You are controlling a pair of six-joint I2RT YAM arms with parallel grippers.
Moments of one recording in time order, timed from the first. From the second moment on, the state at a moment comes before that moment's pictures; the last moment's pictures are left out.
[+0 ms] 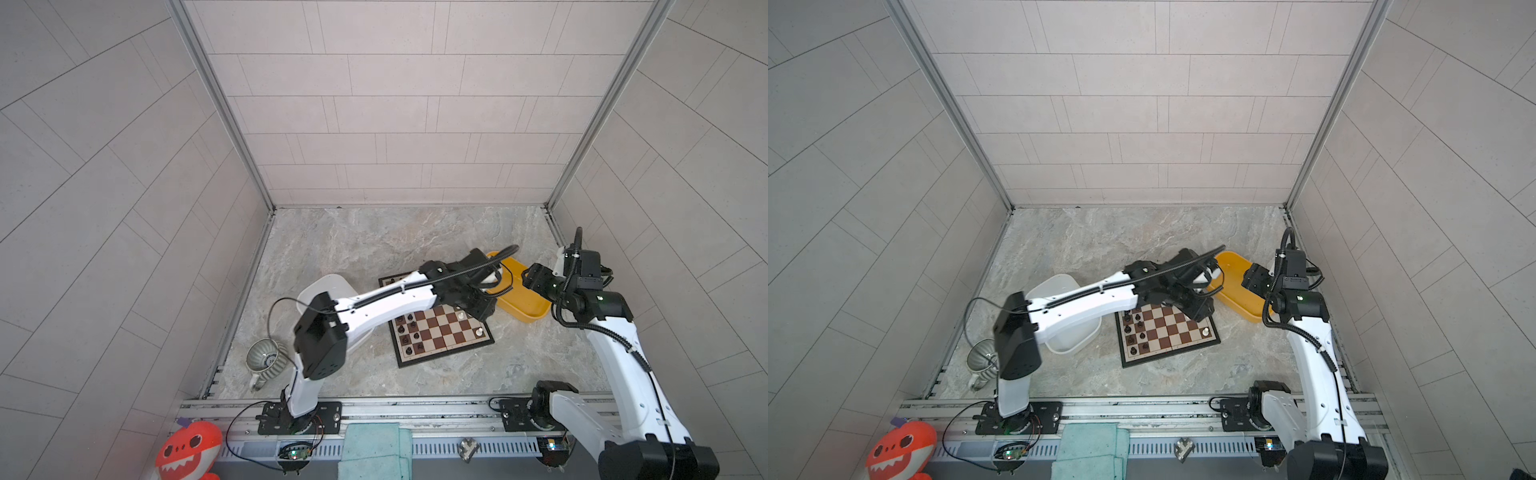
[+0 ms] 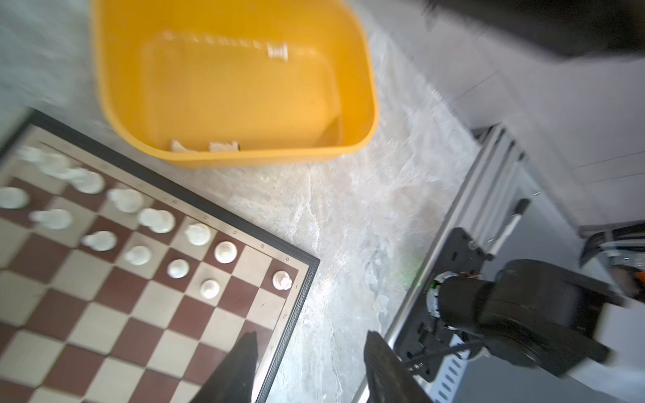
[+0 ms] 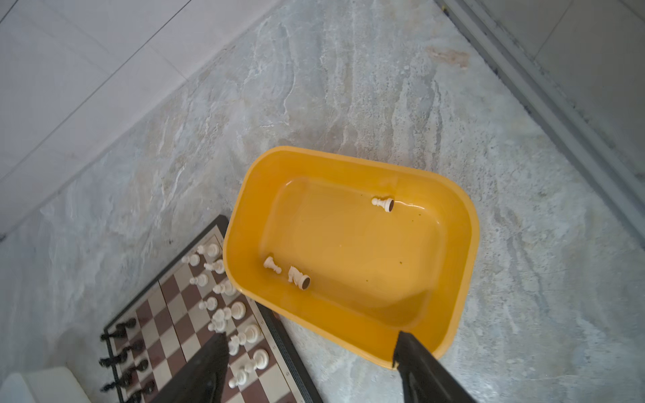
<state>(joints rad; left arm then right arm) -1.02 1.81 1.69 -0.71 0.19 -0.35 -0.15 1.01 0.91 -0.73 -0.06 0.46</state>
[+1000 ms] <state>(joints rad) -0.77 1.21 1.04 -0.60 0.20 -0.24 -0.29 1.75 1.21 -0.66 0.15 0.40</state>
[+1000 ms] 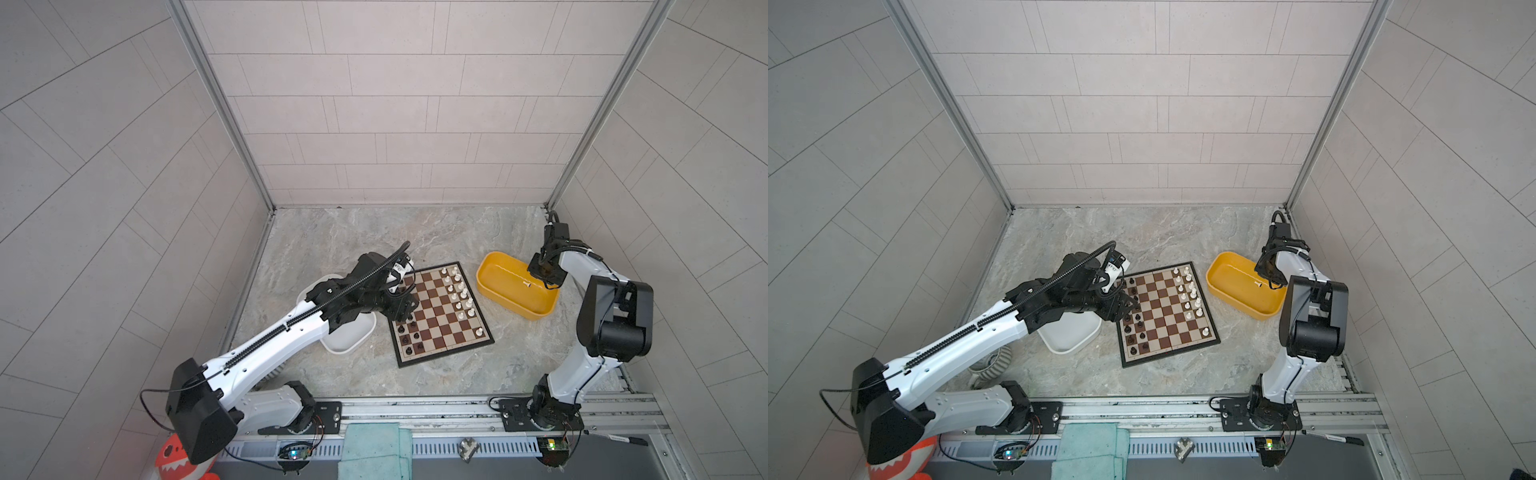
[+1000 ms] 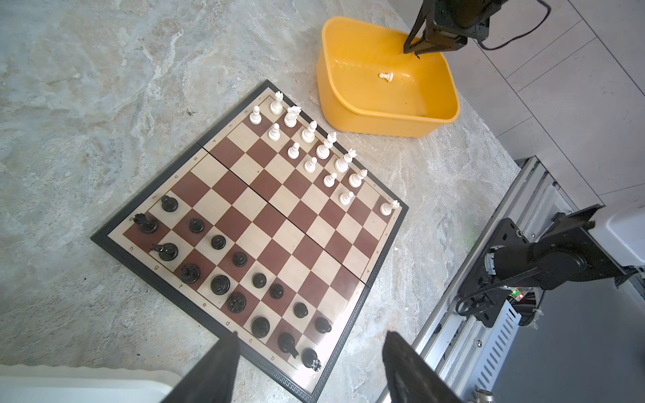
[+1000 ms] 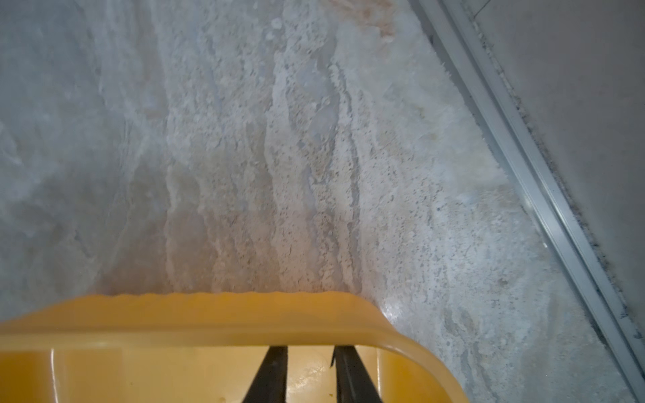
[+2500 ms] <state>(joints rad) -0.78 1.23 1.04 -0.60 0.18 -0.23 0.00 1.84 1.27 -0.65 -0.16 0.55</state>
